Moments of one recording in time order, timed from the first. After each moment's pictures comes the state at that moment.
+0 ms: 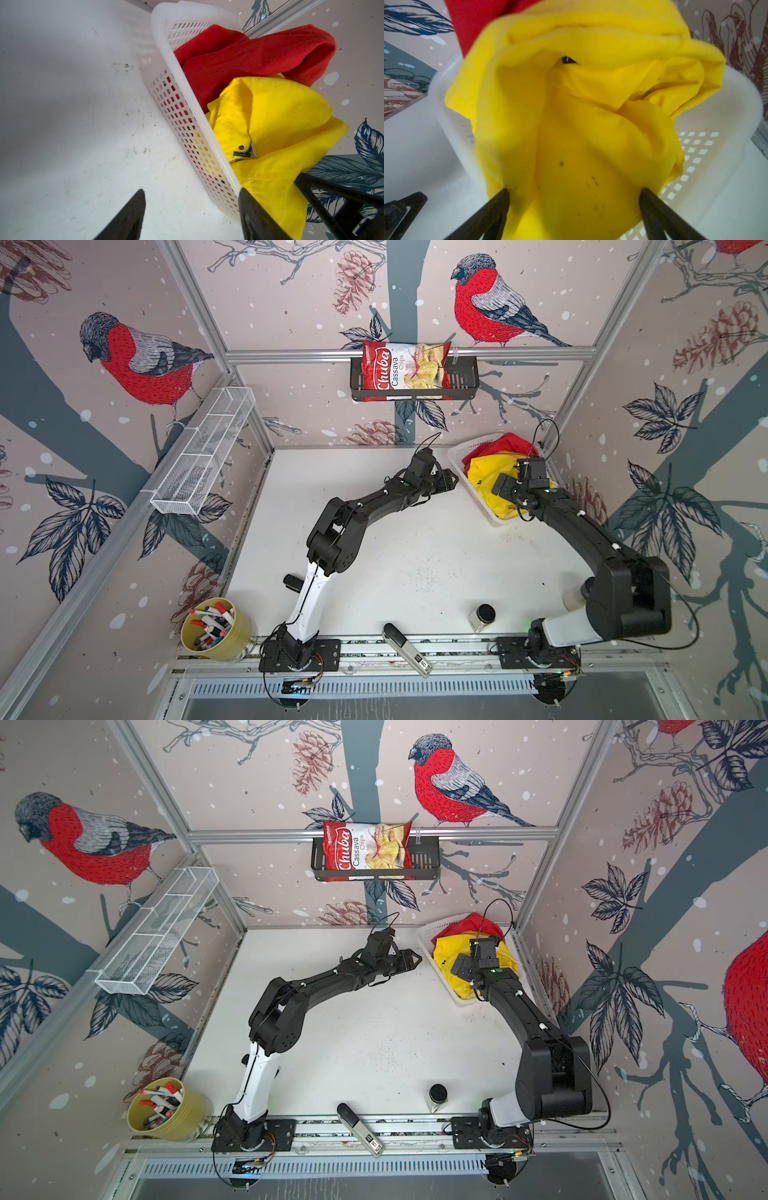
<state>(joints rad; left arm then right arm) -0.68 2.24 1.74 -0.02 0.27 -0.79 0.14 1.50 1.08 -0.41 0.17 0.47</state>
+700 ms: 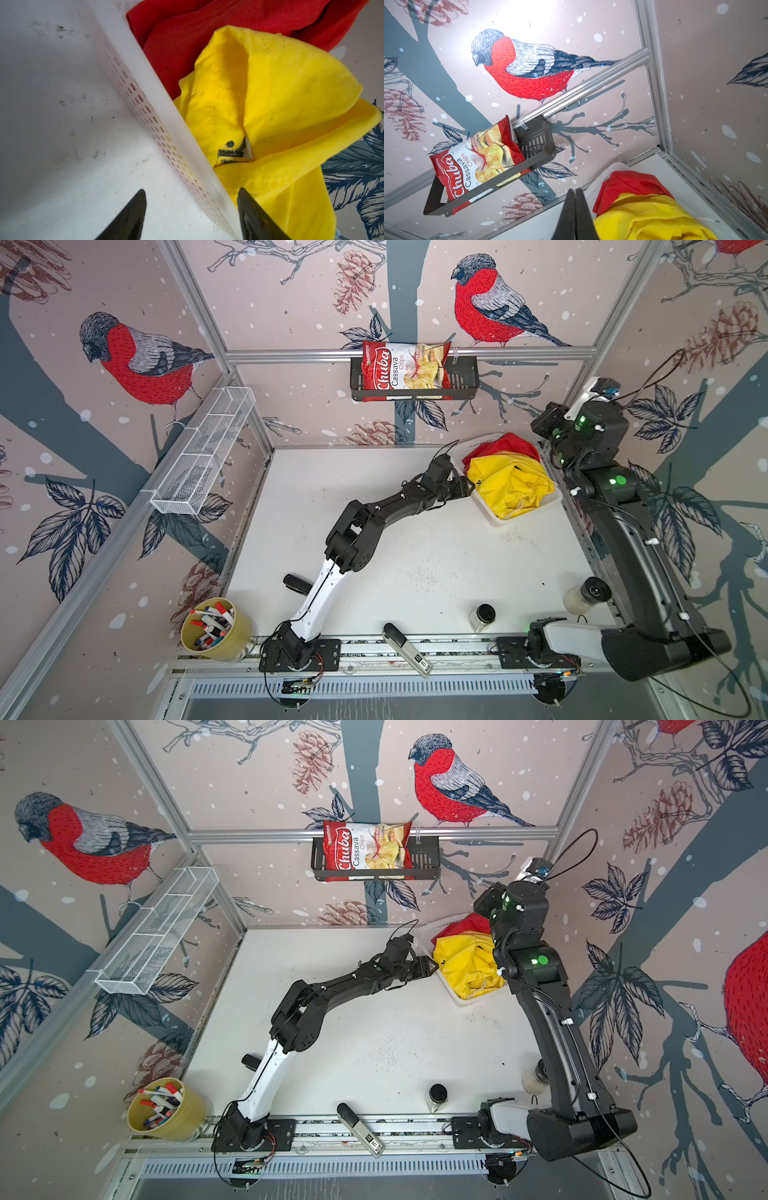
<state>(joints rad) -0.75 2.40 1.92 -0.04 0.29 -0.80 0.25 1.29 1.62 -0.43 0.33 0.43</state>
